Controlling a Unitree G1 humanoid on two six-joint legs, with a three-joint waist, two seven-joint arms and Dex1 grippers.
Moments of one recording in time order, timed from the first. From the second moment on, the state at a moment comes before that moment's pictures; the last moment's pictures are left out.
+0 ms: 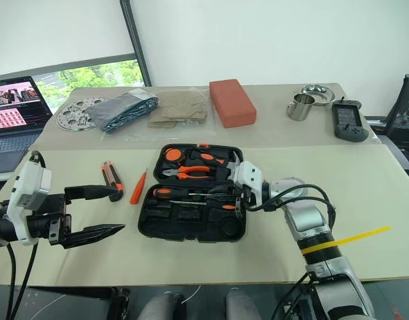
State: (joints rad) left arm 0.11 0.99 0.54 -0.62 -0.88 0.74 -1.07; right arm -0.49 -0.49 0.20 0.15 0.21 0.11 1.17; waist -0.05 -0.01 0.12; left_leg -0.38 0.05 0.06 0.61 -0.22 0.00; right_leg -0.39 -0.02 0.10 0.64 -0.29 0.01
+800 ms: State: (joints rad) left arm 0.10 0.99 0.53 -0.62 -0.87 0.74 -1.08; right arm -0.51 -0.44 0.26 0.30 0.10 -0.11 1.12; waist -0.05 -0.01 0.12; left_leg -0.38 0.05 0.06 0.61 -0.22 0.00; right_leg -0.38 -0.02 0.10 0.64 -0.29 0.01
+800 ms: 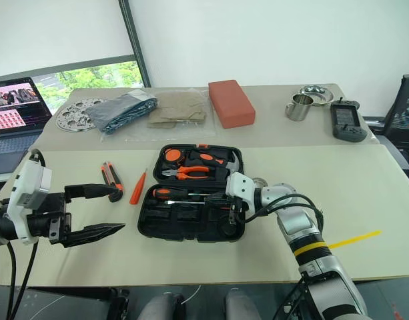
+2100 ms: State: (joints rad) left arm 0.08 1.01 0.53 -0.61 -0.87 0.74 -1.07; right arm -0.50 -0.43 0.26 0.29 0.10 -0.10 1.11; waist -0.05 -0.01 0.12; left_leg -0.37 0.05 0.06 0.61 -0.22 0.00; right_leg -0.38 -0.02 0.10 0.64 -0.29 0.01
